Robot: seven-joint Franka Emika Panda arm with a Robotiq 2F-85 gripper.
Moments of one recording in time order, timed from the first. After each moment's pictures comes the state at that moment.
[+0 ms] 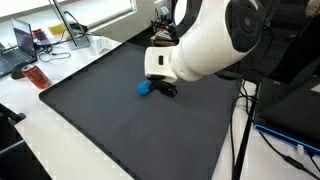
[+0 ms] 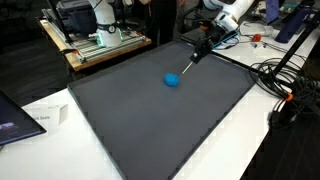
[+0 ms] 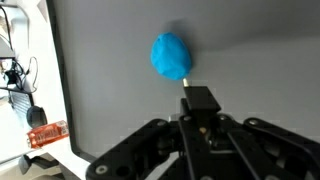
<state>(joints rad) 0.46 0.78 -0.05 -1.39 -0.54 1.71 0.73</state>
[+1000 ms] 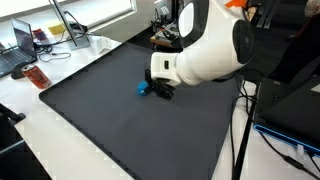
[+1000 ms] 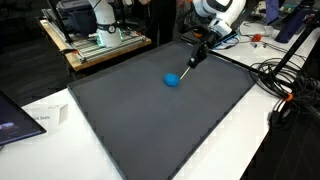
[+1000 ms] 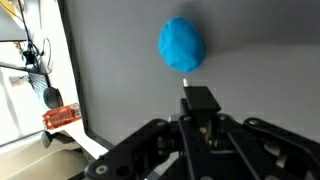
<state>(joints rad) 0.47 0.76 -0.05 -1.51 -0.69 1.81 0.83</state>
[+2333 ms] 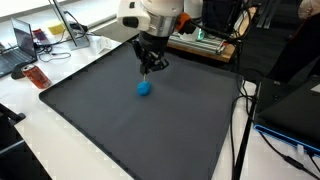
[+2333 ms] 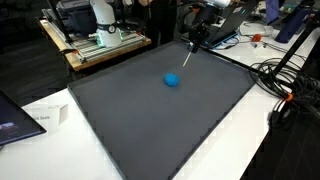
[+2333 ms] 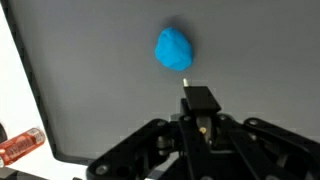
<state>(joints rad) 0.28 0.43 0.03 -1.74 -0.42 2.00 0.63</state>
